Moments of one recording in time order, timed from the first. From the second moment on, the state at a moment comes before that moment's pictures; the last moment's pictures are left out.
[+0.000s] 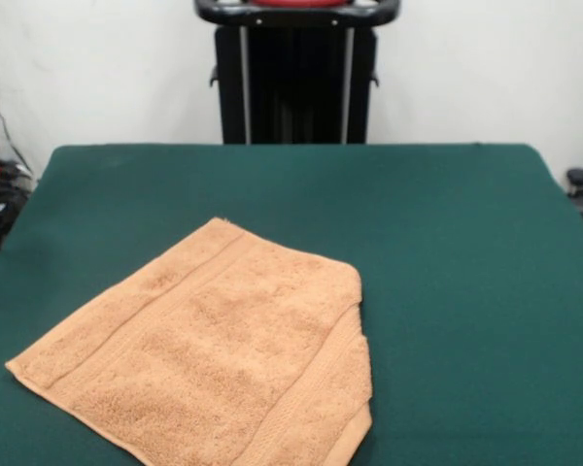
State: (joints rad) arm -0.83 -0.42 0.12 1.31 -0.55 0.71 1.85
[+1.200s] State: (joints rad) arm -0.63 -0.46 0.05 1.31 -0.42 0.71 1.85
